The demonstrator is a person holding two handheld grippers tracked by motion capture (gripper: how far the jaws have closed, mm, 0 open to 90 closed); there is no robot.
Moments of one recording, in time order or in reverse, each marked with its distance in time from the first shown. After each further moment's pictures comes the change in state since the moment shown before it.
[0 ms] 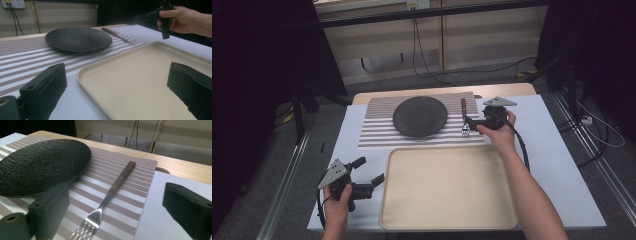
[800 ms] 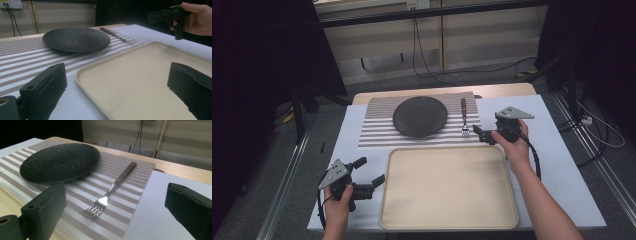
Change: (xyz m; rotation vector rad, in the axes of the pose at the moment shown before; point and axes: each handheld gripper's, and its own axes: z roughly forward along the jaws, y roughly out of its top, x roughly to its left) left arm -0.001 0.000 0.001 0.007 -0.017 0.011; right arm 0.003 -0.017 -0.053 -0.072 0.039 -0.020
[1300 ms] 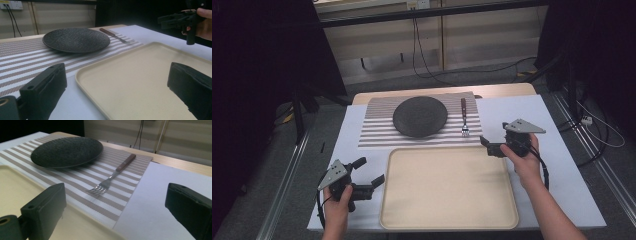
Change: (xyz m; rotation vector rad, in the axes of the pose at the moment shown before) left arm -0.001 0.000 -0.002 -0.006 0.002 -0.003; right arm 0.006 -0.021 -0.038 -0.006 0.002 -0.027
